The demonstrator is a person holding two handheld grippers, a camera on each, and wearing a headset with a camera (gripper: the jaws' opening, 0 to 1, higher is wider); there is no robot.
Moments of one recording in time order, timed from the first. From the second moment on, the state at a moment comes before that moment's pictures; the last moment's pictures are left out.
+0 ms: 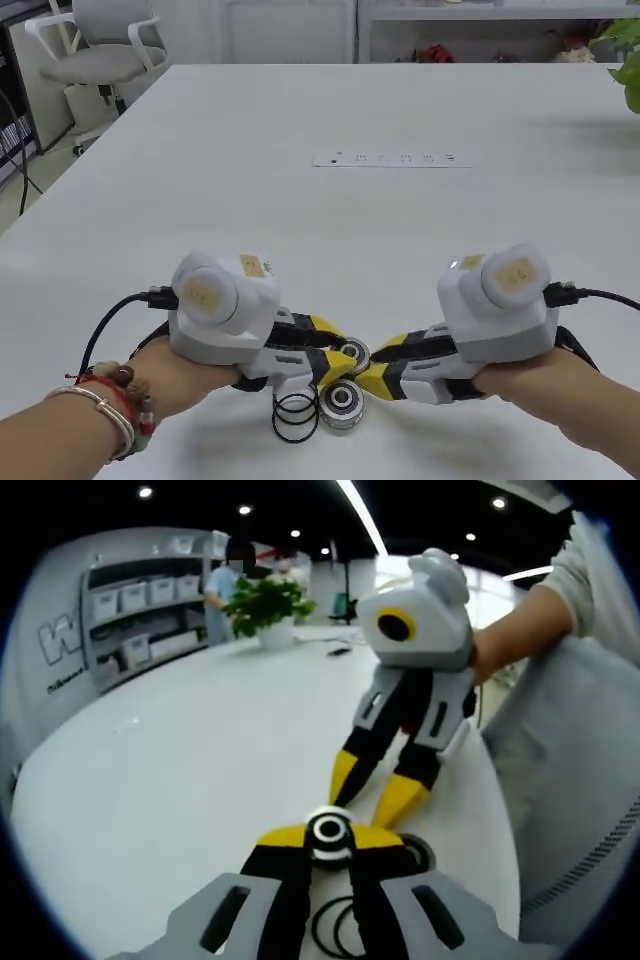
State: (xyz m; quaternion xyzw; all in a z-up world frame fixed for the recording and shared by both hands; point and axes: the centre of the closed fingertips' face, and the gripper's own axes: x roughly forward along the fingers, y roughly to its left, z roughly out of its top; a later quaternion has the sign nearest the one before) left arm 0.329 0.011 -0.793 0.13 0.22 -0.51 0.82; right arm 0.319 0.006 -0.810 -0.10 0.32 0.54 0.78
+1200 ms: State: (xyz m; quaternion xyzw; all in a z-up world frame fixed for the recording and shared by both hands) left arm 0.328 0.009 -0.793 0.14 0.21 -0.51 0.82; right arm 0.328 -0.003 -0.809 -0.04 0.35 0.51 0.79
